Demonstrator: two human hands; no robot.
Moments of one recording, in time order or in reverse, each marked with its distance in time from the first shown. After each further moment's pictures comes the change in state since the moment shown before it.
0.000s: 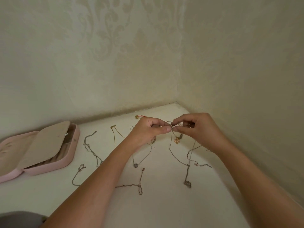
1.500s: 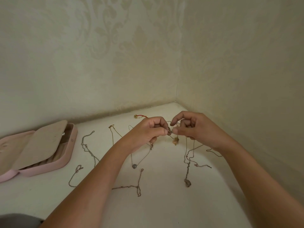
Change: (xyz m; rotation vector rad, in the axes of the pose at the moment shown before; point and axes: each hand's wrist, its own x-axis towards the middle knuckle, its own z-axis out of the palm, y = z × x) left_hand -0.005 0.006 -0.004 -0.035 -0.191 0.023; right_hand 0.001 -0.005 -0.007 0.238 -0.237 0.096
